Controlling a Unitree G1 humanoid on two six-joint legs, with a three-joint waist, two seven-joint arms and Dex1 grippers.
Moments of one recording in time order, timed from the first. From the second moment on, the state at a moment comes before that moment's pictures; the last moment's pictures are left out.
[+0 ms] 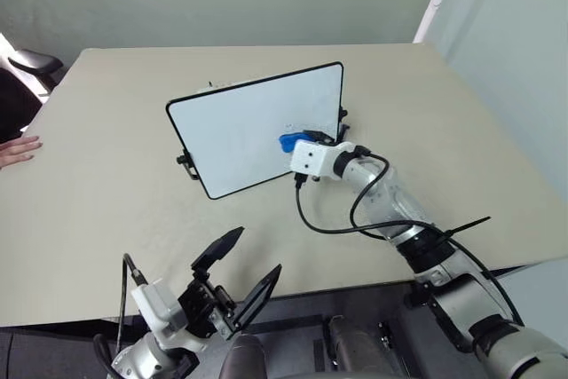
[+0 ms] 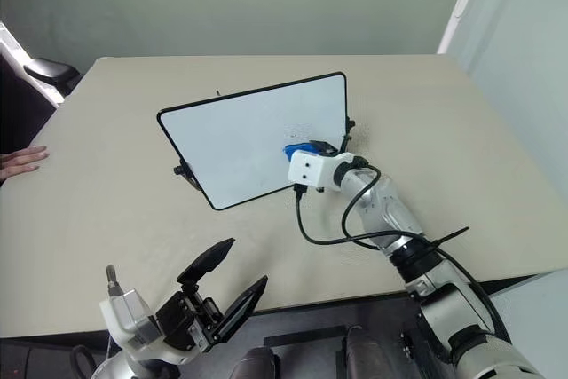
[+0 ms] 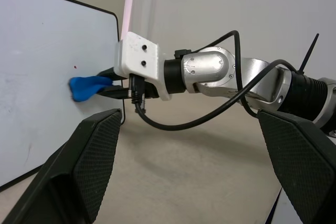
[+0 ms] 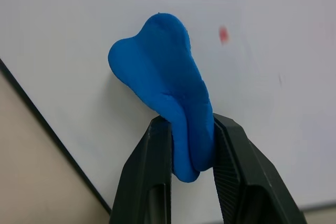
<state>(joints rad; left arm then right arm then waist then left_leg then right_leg) 0.59 0.33 -0.02 -0.54 -0.56 -0.32 -0.78 -0.72 -0.31 0.44 0.18 -0.60 0.18 0.40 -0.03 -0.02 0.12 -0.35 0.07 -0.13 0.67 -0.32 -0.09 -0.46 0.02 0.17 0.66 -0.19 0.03</state>
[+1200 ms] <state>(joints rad) 0.59 0.33 -0.05 -0.55 -0.56 -0.32 -0.77 -0.77 -0.25 0.41 0.07 -0.59 0.20 0.42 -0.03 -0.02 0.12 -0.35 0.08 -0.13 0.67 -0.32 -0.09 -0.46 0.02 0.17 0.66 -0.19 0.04</state>
